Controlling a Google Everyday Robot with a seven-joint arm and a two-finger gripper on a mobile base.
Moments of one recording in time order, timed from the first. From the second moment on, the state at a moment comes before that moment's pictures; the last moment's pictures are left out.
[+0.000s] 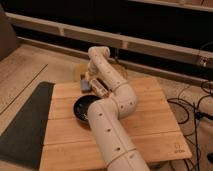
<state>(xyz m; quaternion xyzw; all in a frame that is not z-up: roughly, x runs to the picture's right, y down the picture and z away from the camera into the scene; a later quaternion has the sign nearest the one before) -0.101 -0.081 1.040 -0.30 -0.02 0.46 0.84</state>
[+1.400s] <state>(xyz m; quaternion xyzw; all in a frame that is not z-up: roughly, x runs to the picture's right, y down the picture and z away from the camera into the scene) -0.153 -0.199 0.968 -0.21 -0.23 0.36 0.88</state>
